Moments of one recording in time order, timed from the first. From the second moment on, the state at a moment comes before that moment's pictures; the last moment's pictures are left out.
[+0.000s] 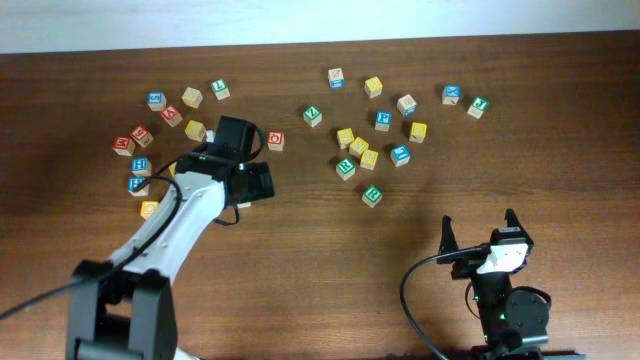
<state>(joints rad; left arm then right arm) -0.26 1.71 1.15 -0.70 -0.16 -0.43 0.06 0.01 0.01 -0.07 0.03 0.00</state>
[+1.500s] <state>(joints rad) -0.24 1.72 1.17 -0.77 -0.04 -0.40 0.06 0.01 0.01 -0.07 0.03 0.00</state>
